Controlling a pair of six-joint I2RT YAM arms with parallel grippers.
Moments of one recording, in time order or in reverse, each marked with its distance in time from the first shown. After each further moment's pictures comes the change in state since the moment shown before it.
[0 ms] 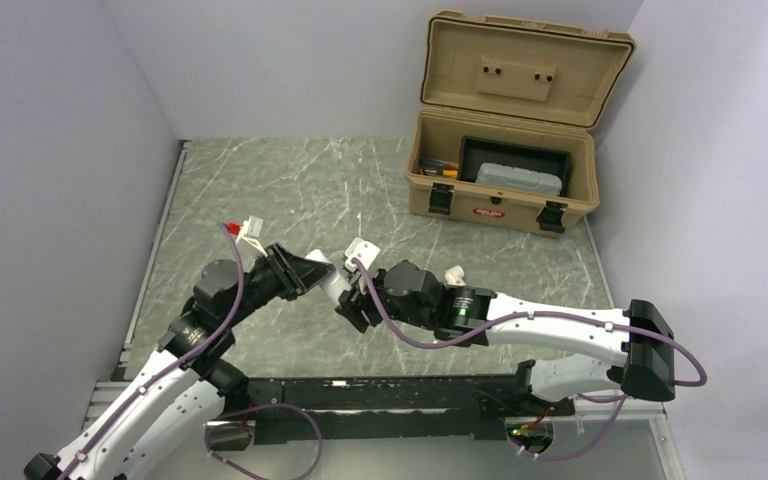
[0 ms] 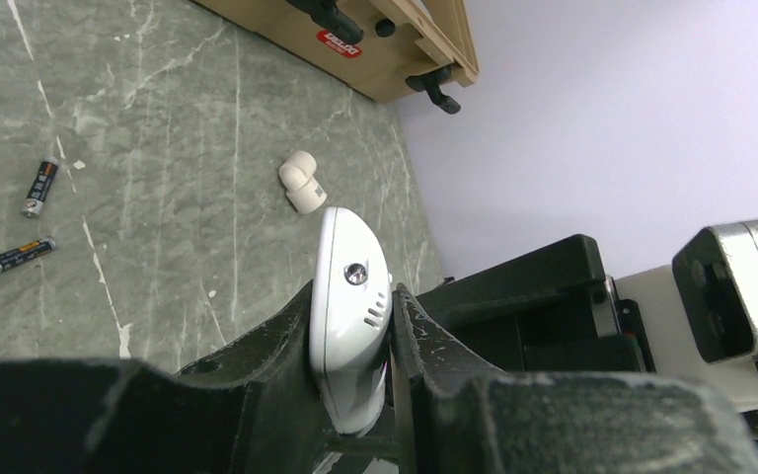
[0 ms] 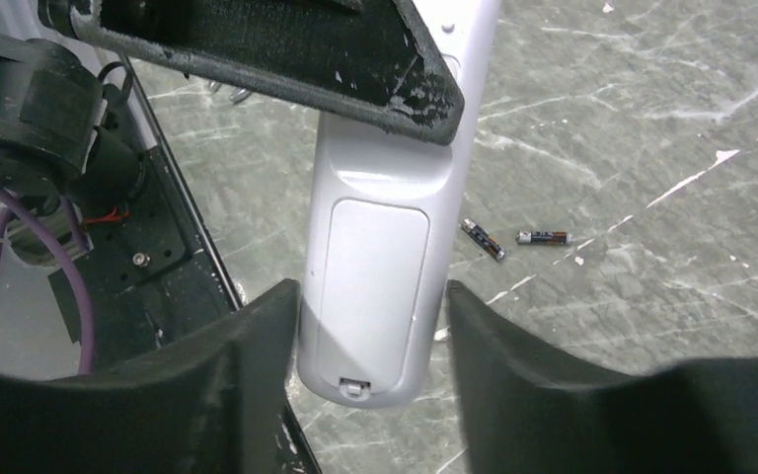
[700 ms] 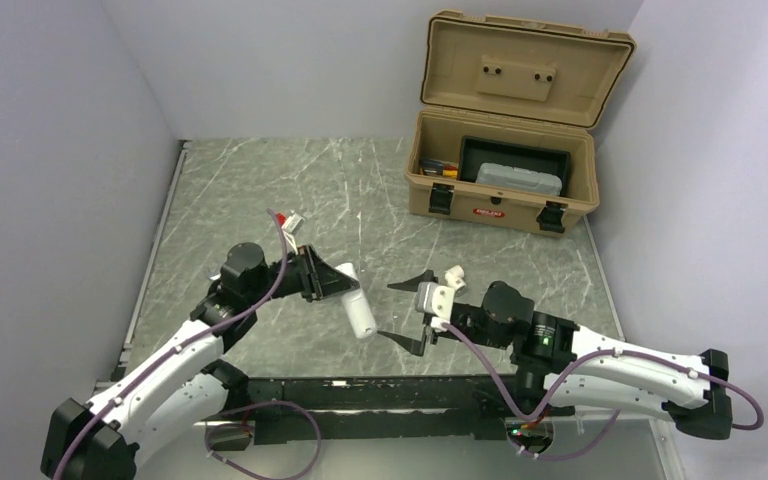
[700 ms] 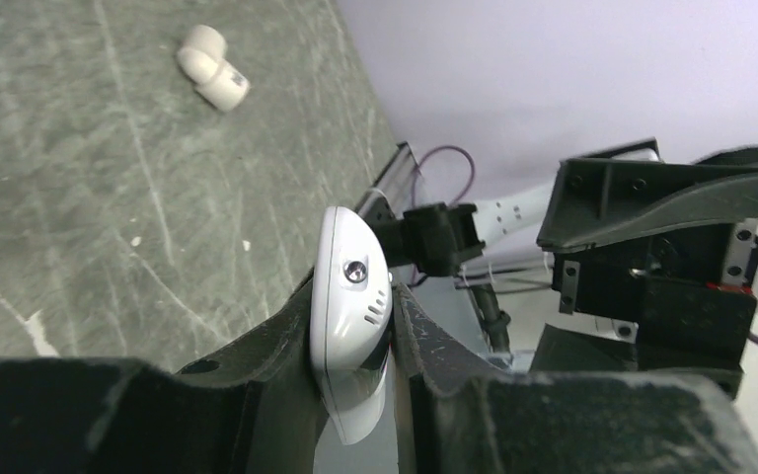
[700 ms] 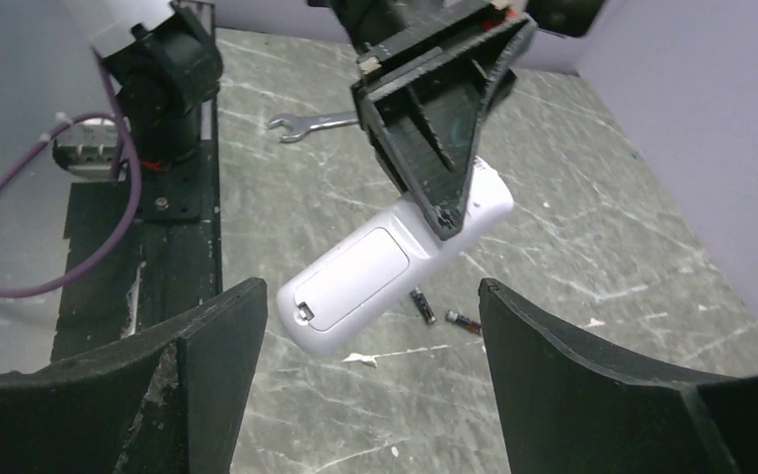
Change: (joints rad) left arm 0.042 0.257 -0.061 0.282 0.412 0.036; right arm -0.005 -0.546 -0.301 0.089 -0.226 -0.408
